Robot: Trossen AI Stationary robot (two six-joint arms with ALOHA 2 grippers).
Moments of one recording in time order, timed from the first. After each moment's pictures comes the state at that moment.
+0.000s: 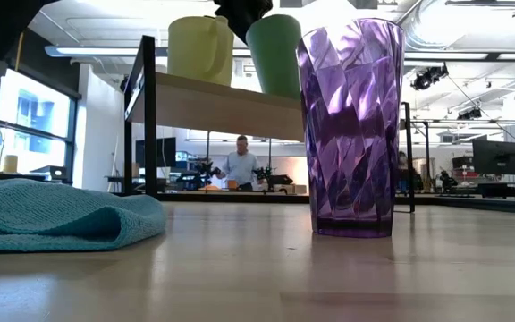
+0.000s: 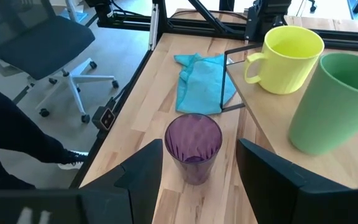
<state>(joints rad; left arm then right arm) 0.35 2.01 2.33 -1.48 0.06 -0.62 0.26 0.98 1.29 -0.87 -0.07 0.04</state>
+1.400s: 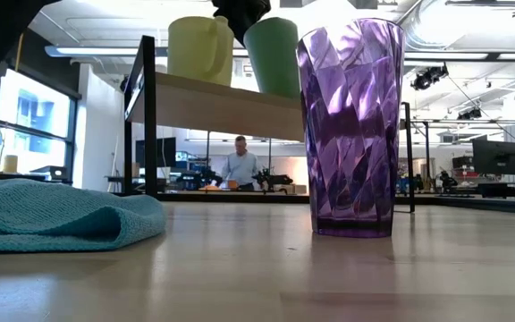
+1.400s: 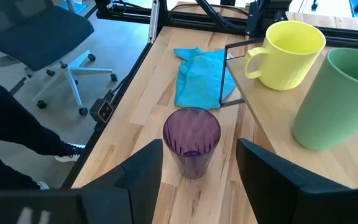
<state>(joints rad) 0.36 2.01 2.33 -1.50 0.06 -0.61 0.26 0.98 1.29 -0.89 -0.07 0.02</state>
